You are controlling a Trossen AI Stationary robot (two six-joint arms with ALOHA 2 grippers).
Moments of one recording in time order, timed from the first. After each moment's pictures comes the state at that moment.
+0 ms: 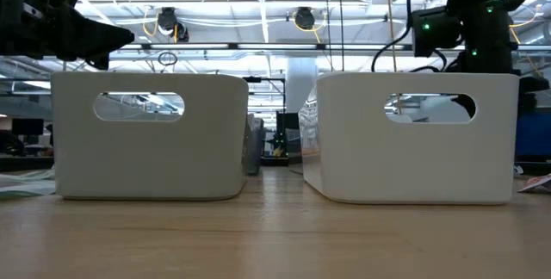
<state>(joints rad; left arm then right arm) 0.00 0.01 0.02 0.06 -0.04 0.07 -0.40 1.10 0.68 -1.16 0.06 0.88</state>
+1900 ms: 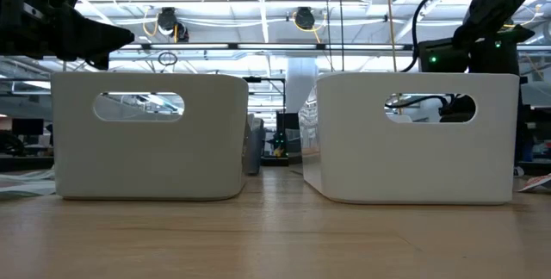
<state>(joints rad) 0.00 0.01 0.02 0.06 -0.04 0.07 -0.43 1.16 0.48 -0.92 0.08 0.89</state>
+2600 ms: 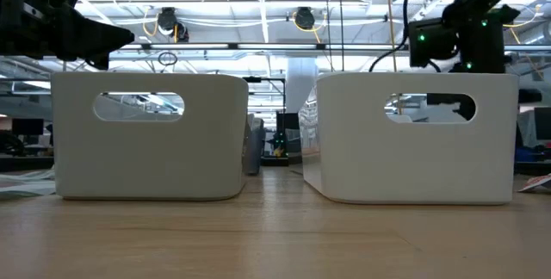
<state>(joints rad) 0.00 0.01 0.02 0.06 -0.04 0.07 -0.43 1.15 0.64 -1.06 0.08 0.85</state>
